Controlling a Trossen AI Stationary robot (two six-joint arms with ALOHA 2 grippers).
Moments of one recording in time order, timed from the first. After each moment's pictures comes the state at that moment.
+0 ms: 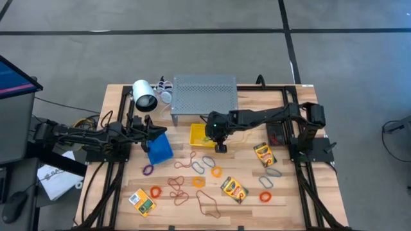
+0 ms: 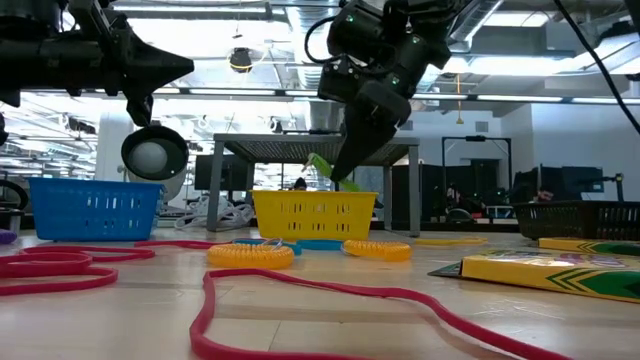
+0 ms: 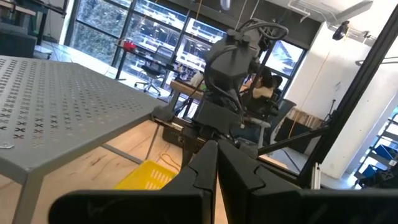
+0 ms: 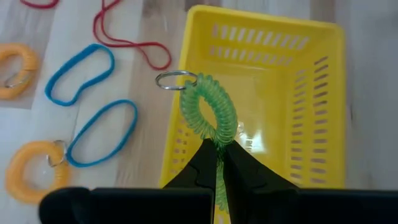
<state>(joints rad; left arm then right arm) 0.00 0.47 0.01 0.60 -0.21 -0.37 -0.10 1.84 1.27 -0.43 -0.06 -0.18</state>
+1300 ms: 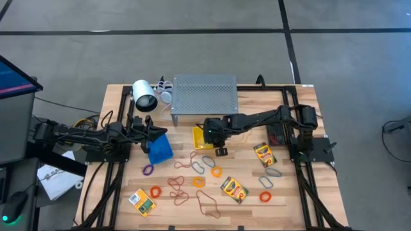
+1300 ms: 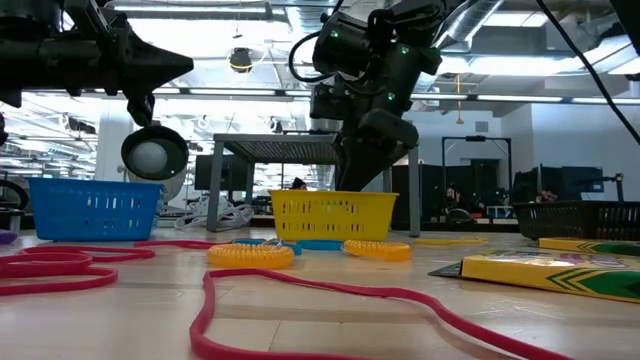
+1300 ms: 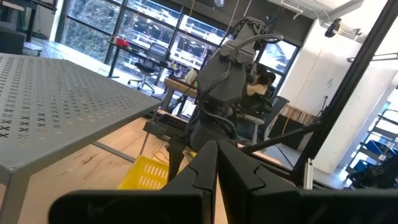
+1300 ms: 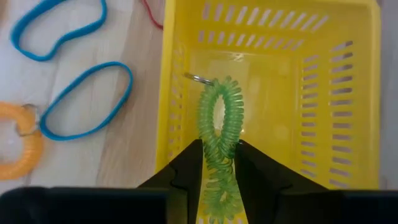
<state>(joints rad) 0.00 0.48 0.01 0.61 -0.18 -0.37 -0.06 1.94 1.33 -0.53 -0.03 -0.27</state>
